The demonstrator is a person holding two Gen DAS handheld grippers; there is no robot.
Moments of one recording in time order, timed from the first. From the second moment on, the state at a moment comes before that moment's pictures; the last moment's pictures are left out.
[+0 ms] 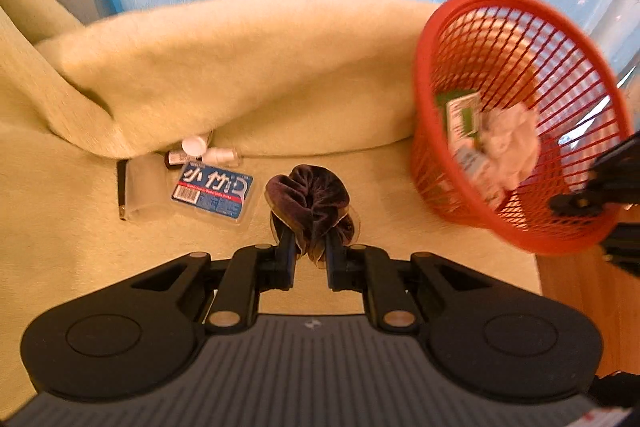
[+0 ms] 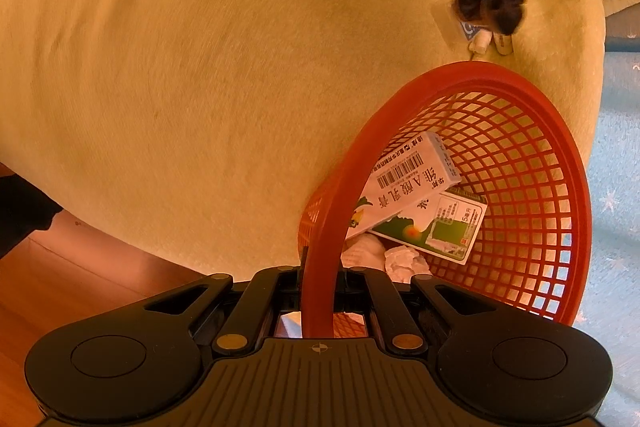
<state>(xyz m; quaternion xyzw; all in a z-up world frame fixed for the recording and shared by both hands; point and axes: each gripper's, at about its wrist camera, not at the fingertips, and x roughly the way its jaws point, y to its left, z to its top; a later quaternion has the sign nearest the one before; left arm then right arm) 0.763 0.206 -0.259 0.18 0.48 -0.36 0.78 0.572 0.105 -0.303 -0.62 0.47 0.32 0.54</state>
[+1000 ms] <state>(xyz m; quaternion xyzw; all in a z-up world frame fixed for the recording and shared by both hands) 0.725 0.099 -0.164 0.17 0.40 -0.51 0.74 0.567 0.104 -0.306 -0.63 0.46 0.31 0.54</state>
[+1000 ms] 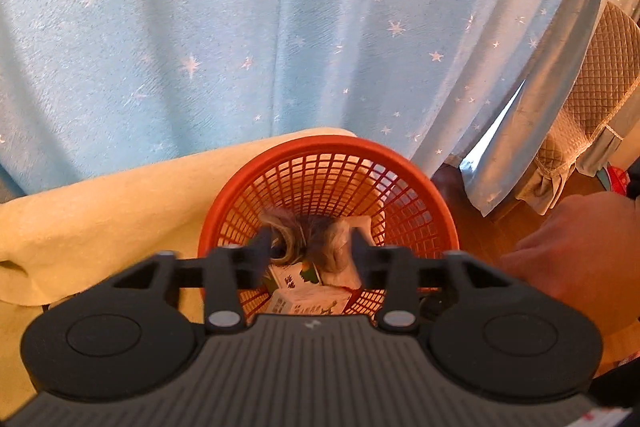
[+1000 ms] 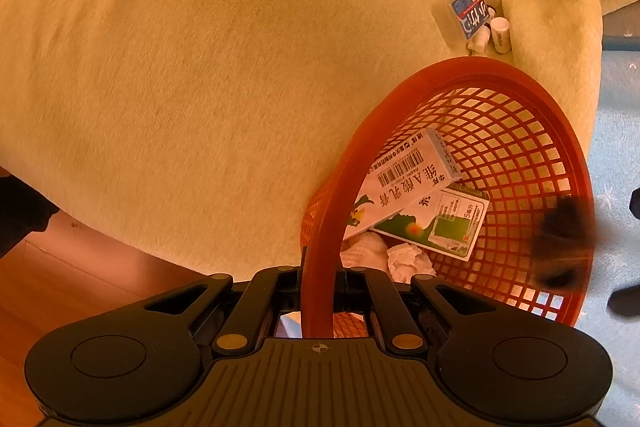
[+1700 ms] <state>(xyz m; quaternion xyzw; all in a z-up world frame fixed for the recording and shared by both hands) 0.757 0.204 -0.190 0.14 0.45 -0.35 0.81 0.567 0.103 -0.306 -0.62 0.46 0.32 0.54</state>
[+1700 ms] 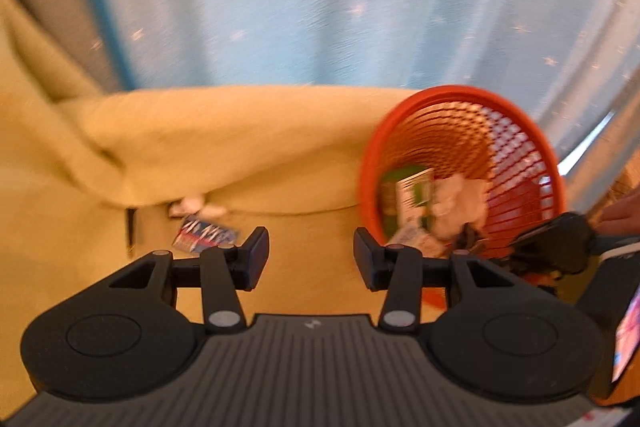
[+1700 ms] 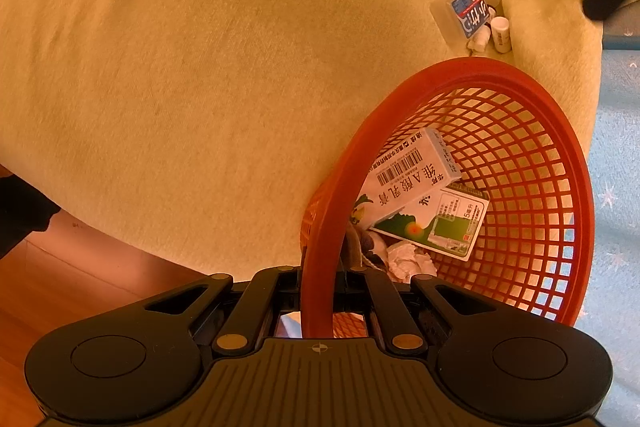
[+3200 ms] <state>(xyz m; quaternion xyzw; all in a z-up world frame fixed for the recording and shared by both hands) 0.818 0.231 -0.287 0.21 0.48 -0.31 0.79 0.574 0.109 -0.302 -0.63 0.47 0.33 0.53</state>
